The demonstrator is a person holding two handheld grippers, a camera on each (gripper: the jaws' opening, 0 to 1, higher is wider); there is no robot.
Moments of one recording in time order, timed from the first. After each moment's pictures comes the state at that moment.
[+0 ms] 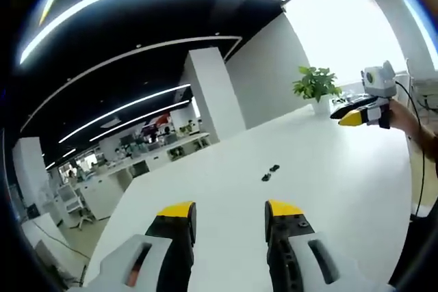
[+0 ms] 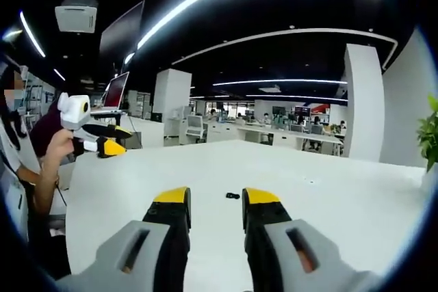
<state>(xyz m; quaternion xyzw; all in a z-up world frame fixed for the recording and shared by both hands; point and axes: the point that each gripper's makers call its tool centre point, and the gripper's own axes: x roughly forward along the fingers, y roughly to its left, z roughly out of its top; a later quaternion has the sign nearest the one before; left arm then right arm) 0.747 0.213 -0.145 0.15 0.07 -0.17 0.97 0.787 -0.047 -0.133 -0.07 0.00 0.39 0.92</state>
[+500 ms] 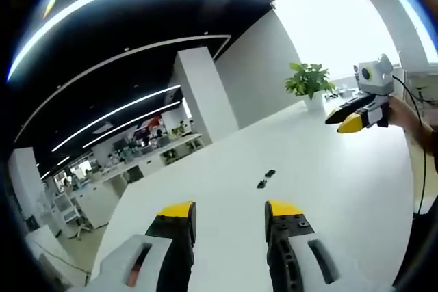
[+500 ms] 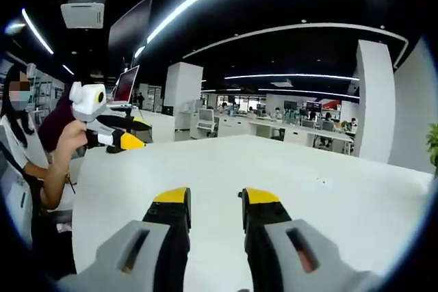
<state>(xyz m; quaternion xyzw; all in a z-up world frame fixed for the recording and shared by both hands) 0.767 0.190 -0.133 0.17 0.07 -0.20 0.96 0.784 -0.029 -0.136 -0.09 0.02 0.42 0.90</state>
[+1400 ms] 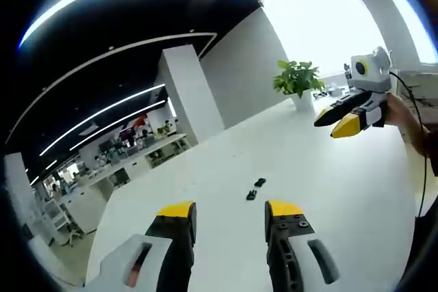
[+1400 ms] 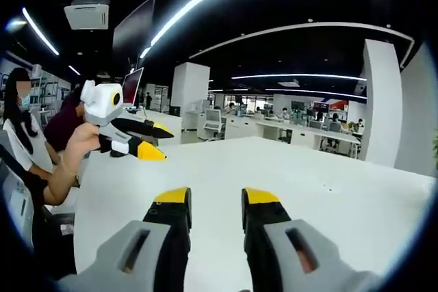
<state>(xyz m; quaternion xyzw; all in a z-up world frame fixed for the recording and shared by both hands) 0.804 0.153 -0.131 0.18 0.09 -0.24 0.95 0.796 -0.015 -0.120 -0.08 0.02 0.44 0.89</state>
